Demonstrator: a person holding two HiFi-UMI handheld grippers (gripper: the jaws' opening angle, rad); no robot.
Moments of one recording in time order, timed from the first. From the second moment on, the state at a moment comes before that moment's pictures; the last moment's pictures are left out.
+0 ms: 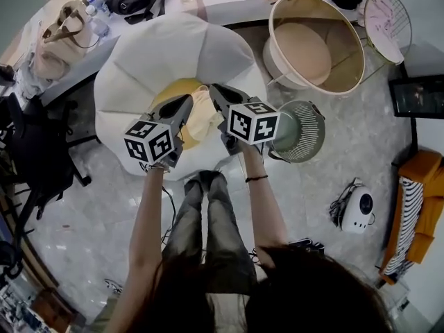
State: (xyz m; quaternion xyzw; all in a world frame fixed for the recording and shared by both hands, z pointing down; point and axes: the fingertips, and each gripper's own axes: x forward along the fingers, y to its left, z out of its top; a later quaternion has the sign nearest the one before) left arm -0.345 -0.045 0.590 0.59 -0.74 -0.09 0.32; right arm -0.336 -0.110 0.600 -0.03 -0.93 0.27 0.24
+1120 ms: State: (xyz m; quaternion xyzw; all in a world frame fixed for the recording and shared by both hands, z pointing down) left arm -0.344 -0.061 0.784 0.56 -0.73 -0.09 0.39; right arm -0.345 -0.130 0.812 -0.02 -0.89 0.34 0.31
